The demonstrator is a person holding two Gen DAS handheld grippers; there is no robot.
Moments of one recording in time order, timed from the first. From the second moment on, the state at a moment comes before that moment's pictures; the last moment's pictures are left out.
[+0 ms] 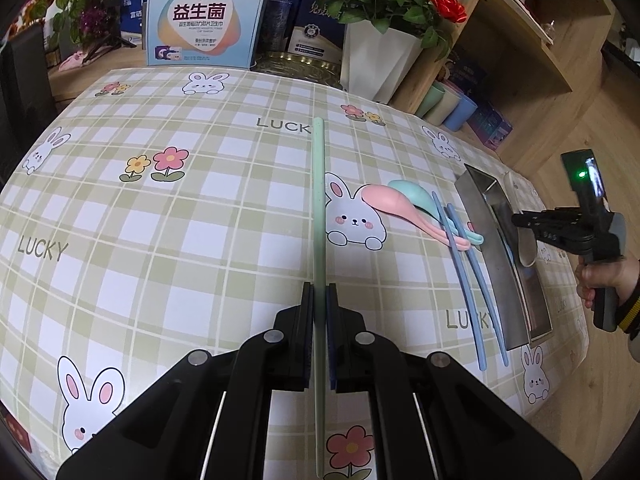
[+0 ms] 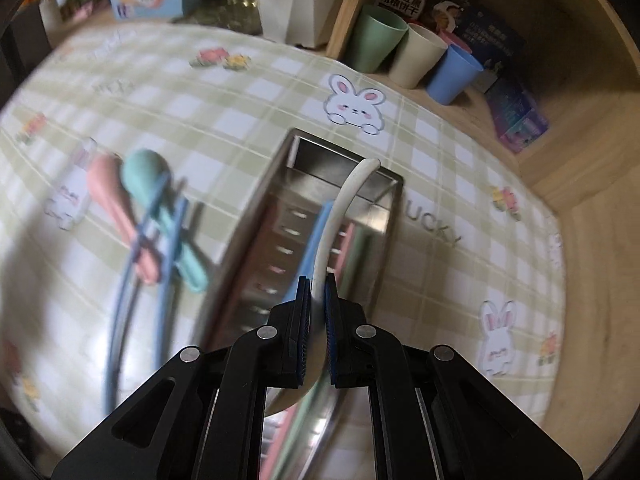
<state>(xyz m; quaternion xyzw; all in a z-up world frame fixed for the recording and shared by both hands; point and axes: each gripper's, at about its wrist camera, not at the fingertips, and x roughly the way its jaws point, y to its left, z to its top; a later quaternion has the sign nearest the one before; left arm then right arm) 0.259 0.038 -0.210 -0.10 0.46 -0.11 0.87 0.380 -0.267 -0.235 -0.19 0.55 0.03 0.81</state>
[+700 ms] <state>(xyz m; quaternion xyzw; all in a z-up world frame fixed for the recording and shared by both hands) 0.261 0.045 -0.217 -0.11 0.47 -0.10 0.87 0.398 -0.276 -0.258 -0.07 0.59 -0.01 0.80</state>
